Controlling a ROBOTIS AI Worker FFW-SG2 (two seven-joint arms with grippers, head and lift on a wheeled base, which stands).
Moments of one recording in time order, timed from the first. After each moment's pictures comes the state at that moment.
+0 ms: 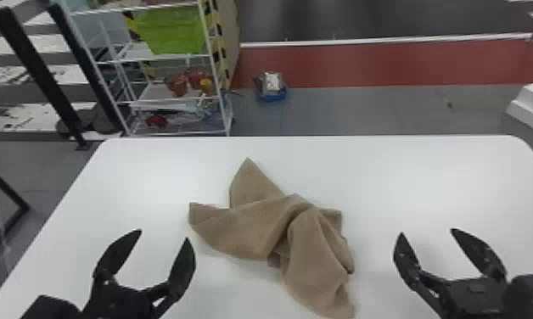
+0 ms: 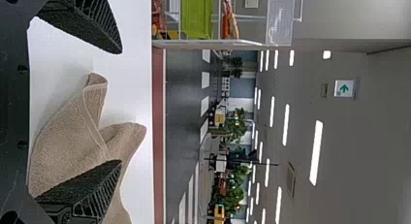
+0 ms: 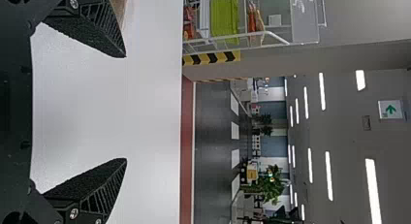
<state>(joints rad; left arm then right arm) 0.71 0.00 0.20 -2.04 0.15 -0.19 -0.32 0.55 -0.01 0.00 -1.97 -0.02 0.00 0.17</state>
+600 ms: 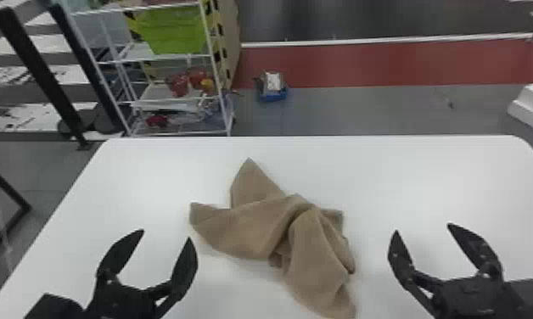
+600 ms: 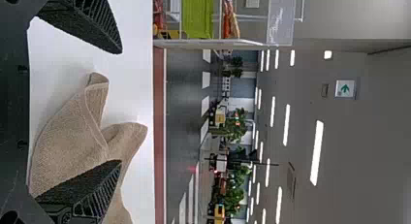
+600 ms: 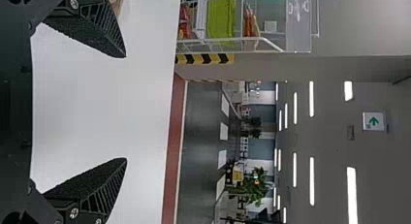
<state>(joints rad) 0.70 0.00 0.20 -2.03 0.15 -0.19 -0.32 0.55 -0.01 0.03 -1.96 0.06 -0.08 0.15</state>
